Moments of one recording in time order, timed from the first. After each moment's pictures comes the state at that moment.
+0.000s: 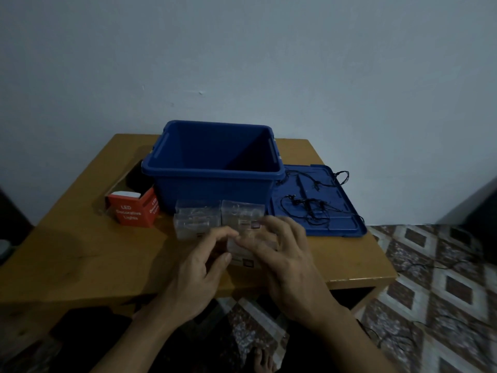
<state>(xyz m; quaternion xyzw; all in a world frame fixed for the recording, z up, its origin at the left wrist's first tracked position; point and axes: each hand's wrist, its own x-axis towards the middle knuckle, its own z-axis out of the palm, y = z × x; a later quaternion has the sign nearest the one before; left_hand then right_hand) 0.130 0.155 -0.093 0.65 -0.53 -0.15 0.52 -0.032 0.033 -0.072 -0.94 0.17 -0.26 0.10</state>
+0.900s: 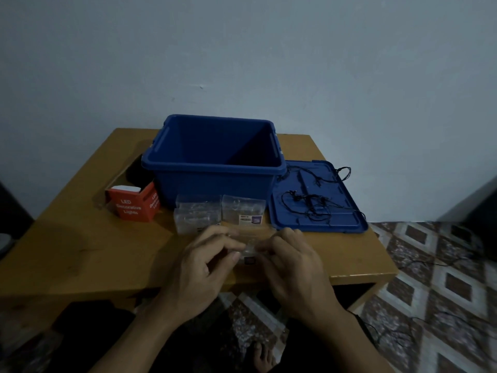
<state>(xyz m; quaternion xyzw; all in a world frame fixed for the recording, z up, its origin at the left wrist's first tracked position) 0.128 0.154 -0.092 0.64 -0.57 -0.07 0.51 -0.038 0.038 -0.073 -0.92 0.18 -0.31 0.15</state>
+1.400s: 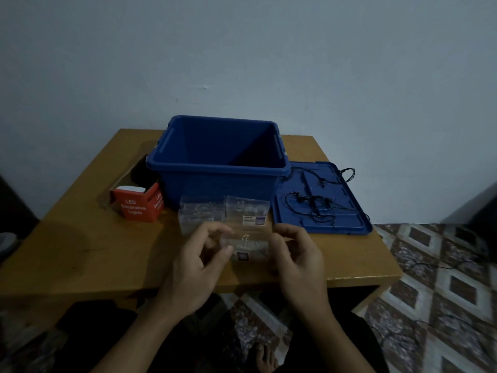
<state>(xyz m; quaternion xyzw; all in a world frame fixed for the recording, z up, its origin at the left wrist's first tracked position) 0.132 0.160 -0.090 0.66 -0.48 -0.13 0.57 -0.021 0.049 -0.076 -0.71 0.33 -0.38 0.50</state>
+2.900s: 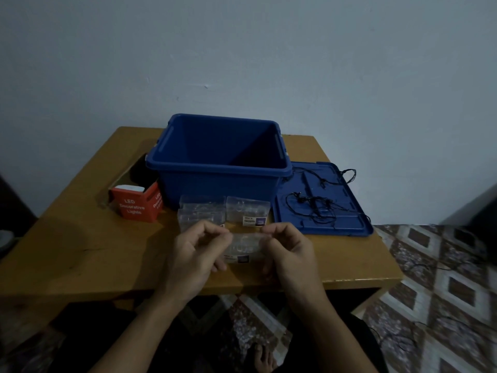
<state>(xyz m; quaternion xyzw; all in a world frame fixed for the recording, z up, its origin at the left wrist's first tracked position) 0.134 0.149 -0.080 0.63 -0.34 -0.23 0.66 -0.008 0.042 -0.069 -0.62 0.31 -0.33 0.64</state>
